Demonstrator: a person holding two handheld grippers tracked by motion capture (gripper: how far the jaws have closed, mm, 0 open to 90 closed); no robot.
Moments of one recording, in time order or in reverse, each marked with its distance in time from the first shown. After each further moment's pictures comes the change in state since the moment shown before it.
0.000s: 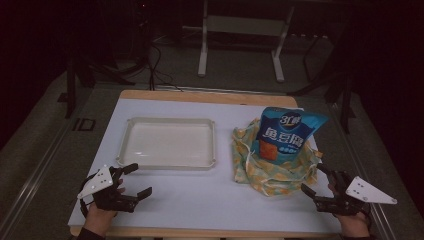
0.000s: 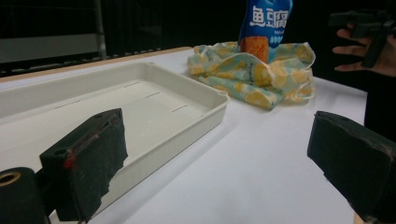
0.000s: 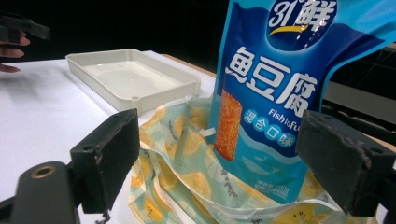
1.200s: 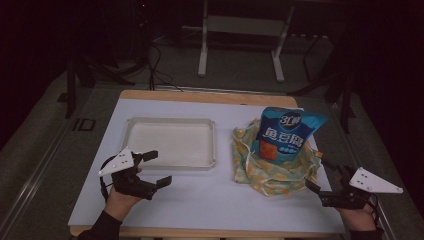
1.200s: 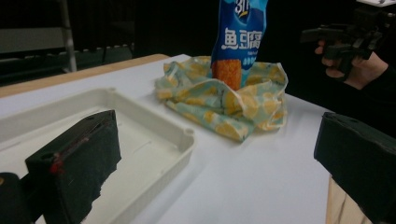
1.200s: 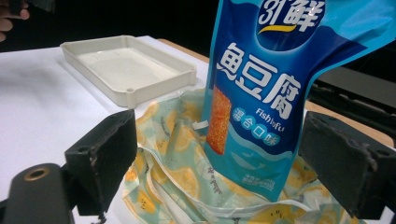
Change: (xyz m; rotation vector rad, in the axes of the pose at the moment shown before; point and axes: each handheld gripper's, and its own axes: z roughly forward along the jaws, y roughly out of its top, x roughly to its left) left arm -0.015 0.059 0.050 0.029 -0.097 -0.029; right arm -0.013 0.023 -0.002 0.090 0.004 0.005
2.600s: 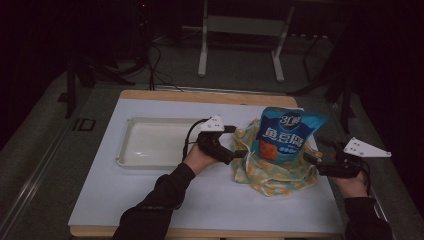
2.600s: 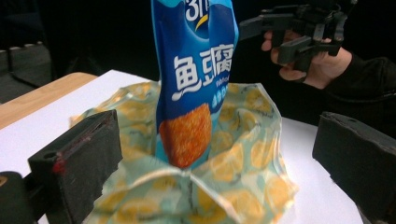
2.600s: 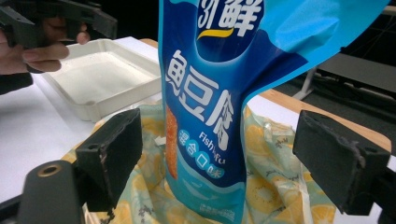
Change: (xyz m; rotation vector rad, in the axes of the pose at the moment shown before) left arm -0.005 0.063 0.220 0.097 -0.273 0.103; right arm -0.063 0.014 0.044 0.030 0.015 0.061
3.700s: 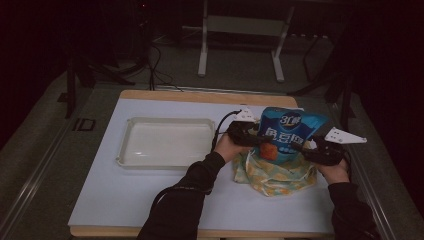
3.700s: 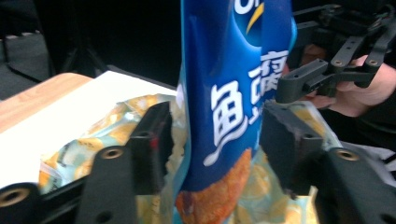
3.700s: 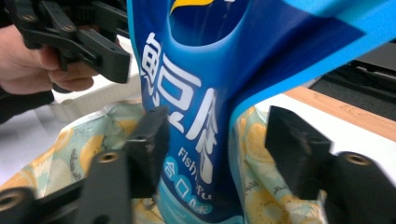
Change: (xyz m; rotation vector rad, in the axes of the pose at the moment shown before) left arm 0.023 0.014 0.088 0.040 0.017 -0.011; right arm -0.016 -0.004 0.049 0.051 0.019 0.040
